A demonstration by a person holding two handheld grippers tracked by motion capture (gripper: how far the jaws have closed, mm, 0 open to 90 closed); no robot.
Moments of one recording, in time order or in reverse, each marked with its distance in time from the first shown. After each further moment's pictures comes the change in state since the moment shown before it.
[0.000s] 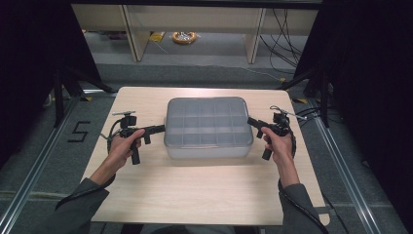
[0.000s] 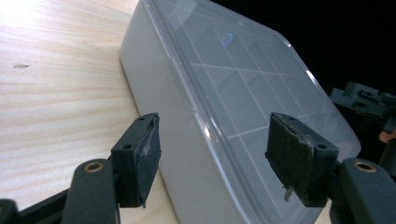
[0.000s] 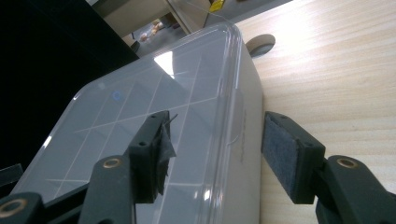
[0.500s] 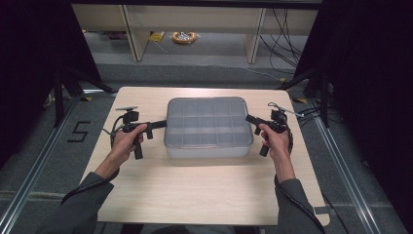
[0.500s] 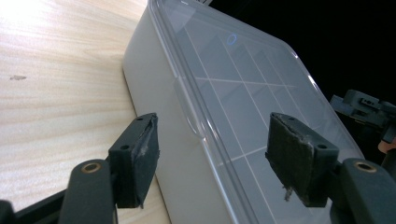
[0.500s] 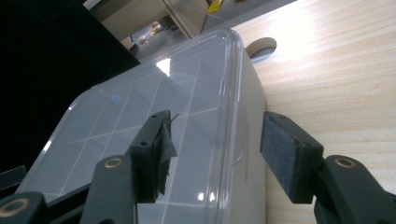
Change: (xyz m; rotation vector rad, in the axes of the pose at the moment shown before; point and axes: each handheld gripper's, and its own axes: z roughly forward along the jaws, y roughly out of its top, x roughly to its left) left arm 0.003 0.011 0.012 -0.001 0.014 -0.030; right arm 0.005 0.006 0.010 0.017 -0.005 0.085
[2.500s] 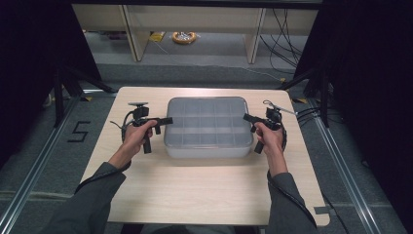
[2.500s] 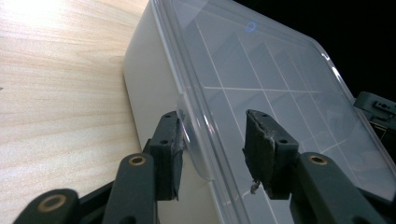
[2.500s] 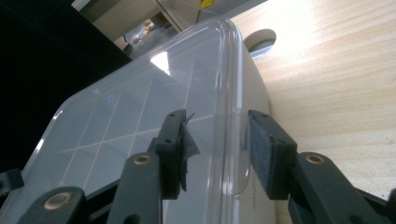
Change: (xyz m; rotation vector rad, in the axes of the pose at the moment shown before) left arm -0.006 0.010 0.033 0.040 0.064 -0.017; right arm 0.002 0.001 0.020 0.006 -0.011 0.057
